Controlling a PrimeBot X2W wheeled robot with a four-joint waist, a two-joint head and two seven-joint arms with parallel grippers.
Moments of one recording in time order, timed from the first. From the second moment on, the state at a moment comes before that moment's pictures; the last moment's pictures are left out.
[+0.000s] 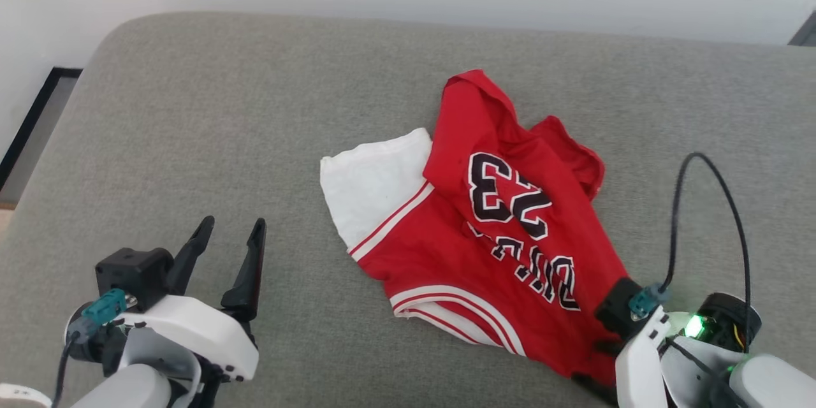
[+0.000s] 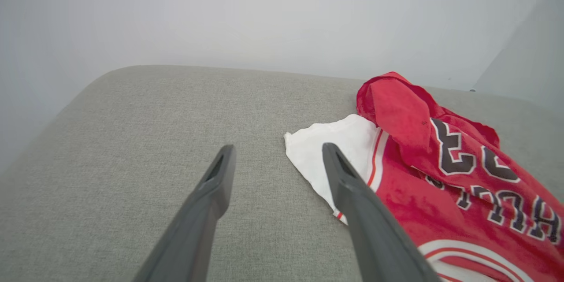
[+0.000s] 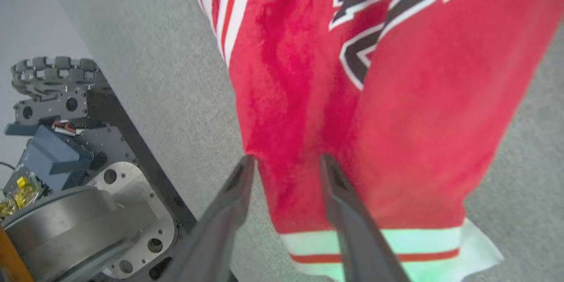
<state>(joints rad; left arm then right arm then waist) -0.28 0.73 -0.75 -0.08 -0.97 0.42 -0.24 -0.29 -0.74 0.77 -0.08 0.71 0.13 0.68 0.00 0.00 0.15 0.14</state>
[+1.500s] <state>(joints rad) -0.91 0.66 -0.95 0.72 -1.04 0.09 0.64 -0.17 -0.15 -0.02 -0.08 0.18 0.13 0.00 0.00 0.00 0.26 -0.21</state>
